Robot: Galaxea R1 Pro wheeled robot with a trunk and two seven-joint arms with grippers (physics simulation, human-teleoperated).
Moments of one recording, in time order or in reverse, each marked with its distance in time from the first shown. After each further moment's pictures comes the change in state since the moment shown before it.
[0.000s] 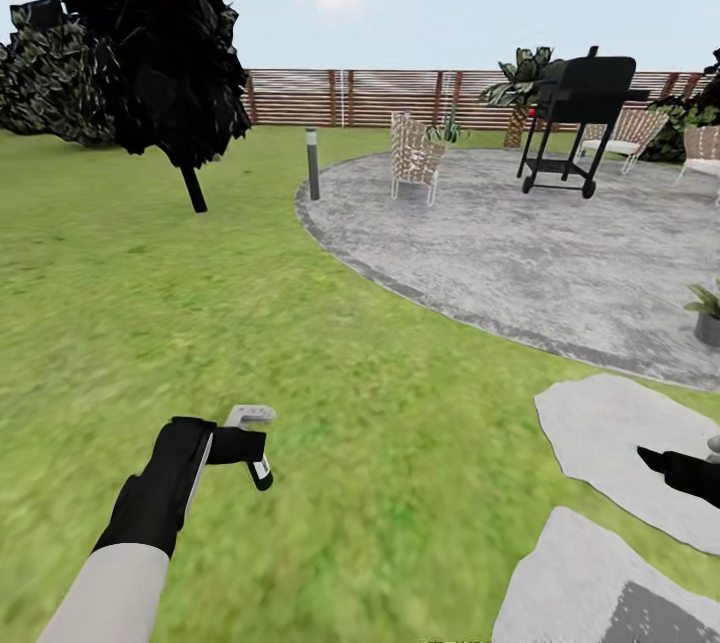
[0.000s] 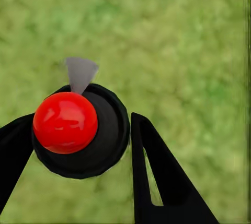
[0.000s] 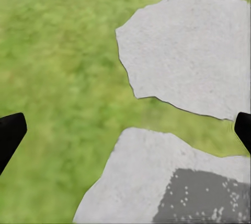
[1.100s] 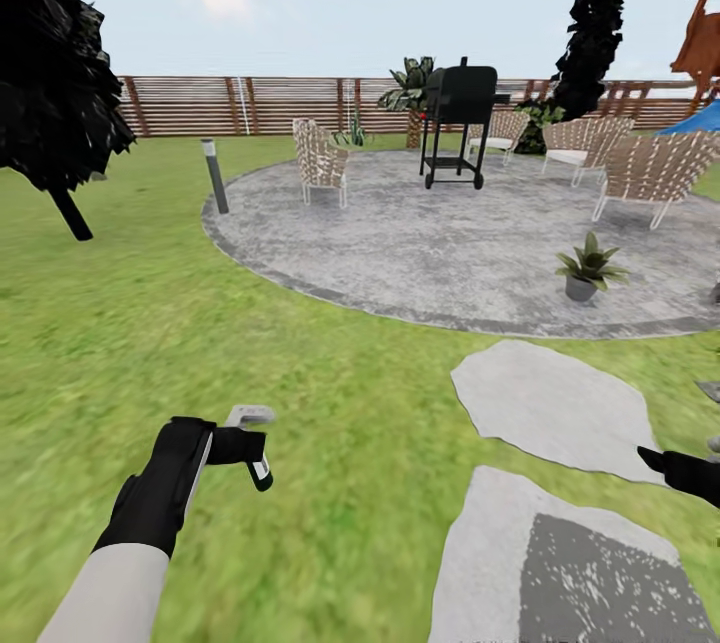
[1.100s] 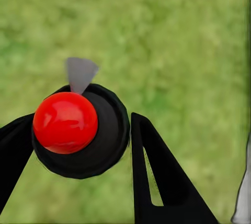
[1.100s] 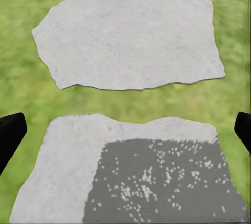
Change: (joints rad) left arm 0.000 0.000 0.002 0.000 0.000 0.004 0.000; right arm 0.000 0.001 0.000 0.000 0.001 -0.008 -0.003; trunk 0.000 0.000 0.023
